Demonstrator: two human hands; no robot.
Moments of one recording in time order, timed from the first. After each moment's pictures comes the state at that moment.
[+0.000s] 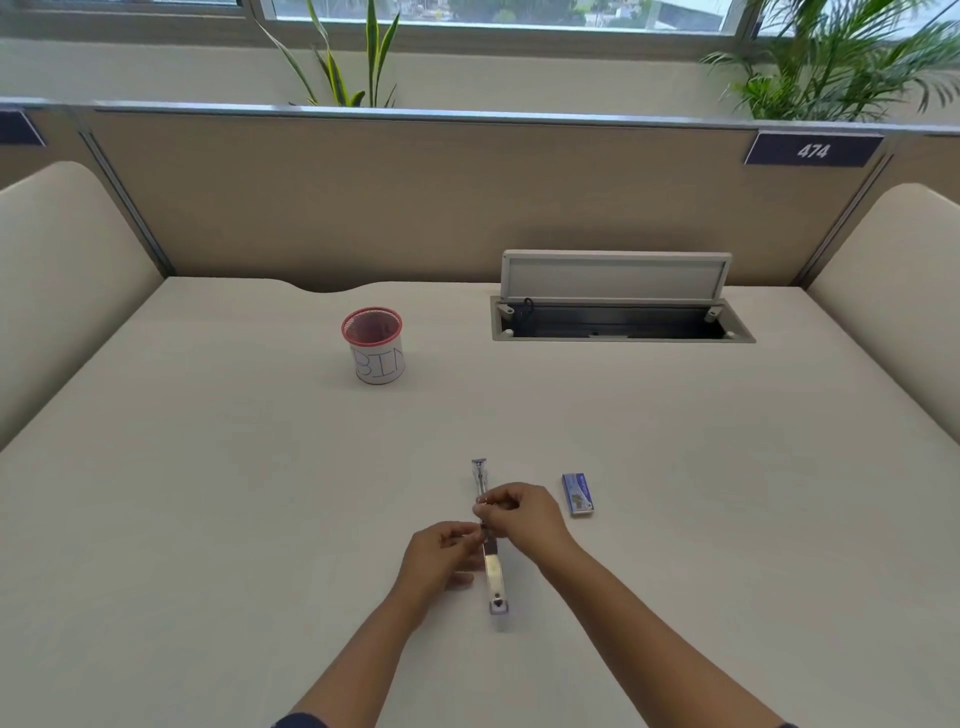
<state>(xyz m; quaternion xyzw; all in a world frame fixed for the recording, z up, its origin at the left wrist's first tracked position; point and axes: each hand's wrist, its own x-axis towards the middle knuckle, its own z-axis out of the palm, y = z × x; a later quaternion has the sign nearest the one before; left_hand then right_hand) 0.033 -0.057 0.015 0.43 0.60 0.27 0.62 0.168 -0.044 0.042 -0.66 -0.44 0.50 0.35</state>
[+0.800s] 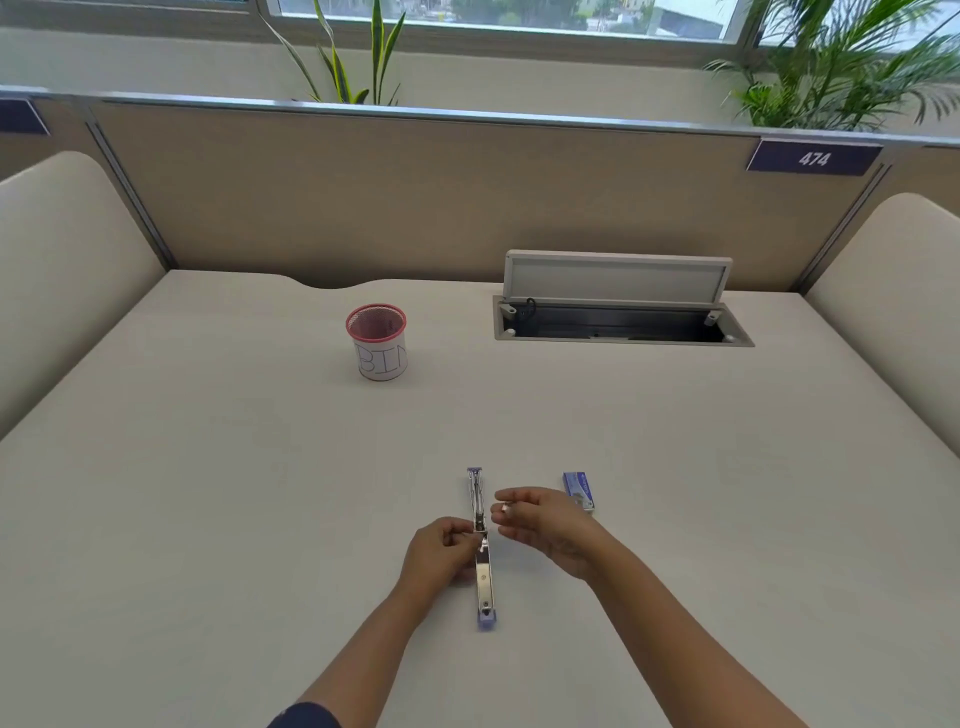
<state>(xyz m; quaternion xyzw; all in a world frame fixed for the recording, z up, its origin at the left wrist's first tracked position) 0.033 -0.054 0.001 0.44 0.60 0.30 0.60 0.191 -0.051 0.051 -0.56 -0.28 0.69 0.37</state>
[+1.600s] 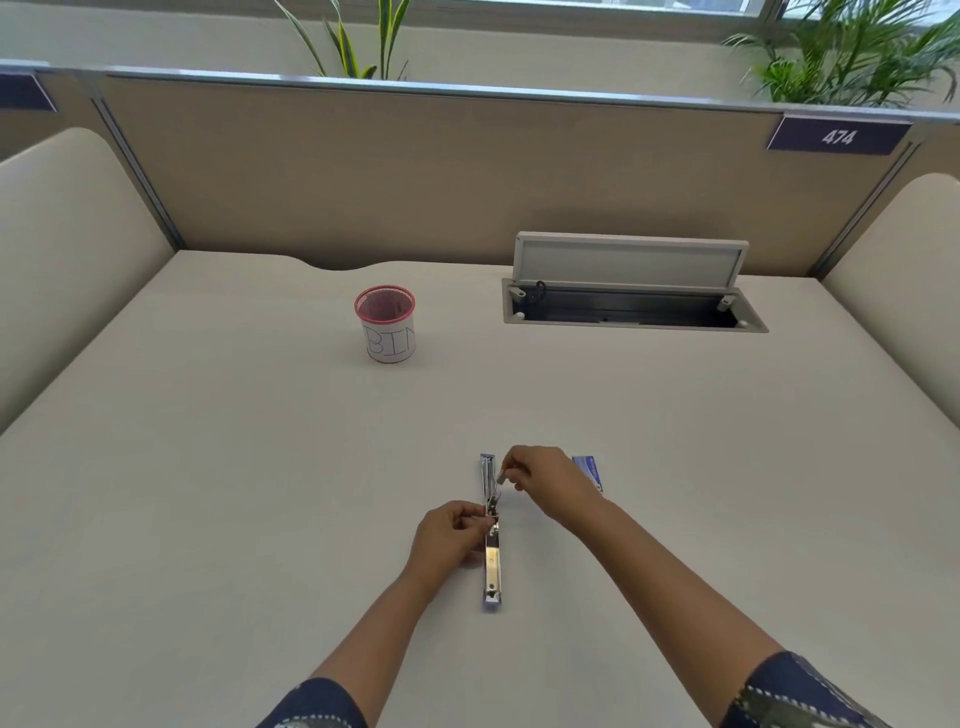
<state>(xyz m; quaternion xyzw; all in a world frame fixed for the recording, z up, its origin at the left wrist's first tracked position) 0.033 -0.055 -0.005 0.45 0.59 0.30 0.60 0.188 -0.022 0.054 -0.66 -0.68 0.30 0.13</state>
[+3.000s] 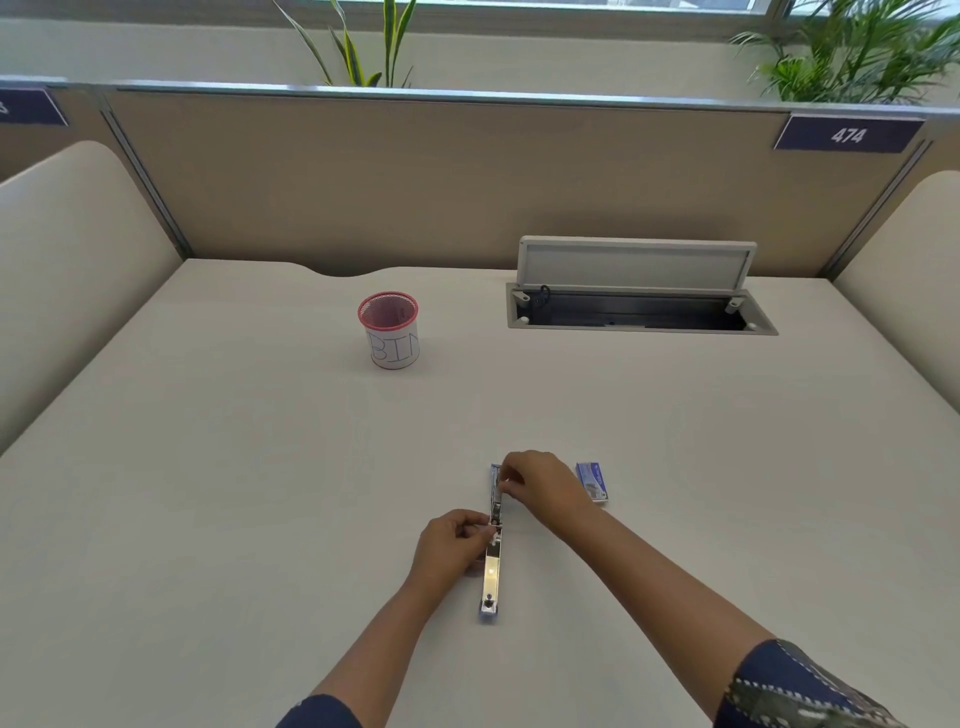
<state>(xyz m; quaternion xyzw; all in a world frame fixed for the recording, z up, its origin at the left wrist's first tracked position) 0.032 -0.053 -0.012 0.47 0.60 0.29 0.58 0.185 -0.013 0.037 -0.64 -0.72 0.24 0.11</state>
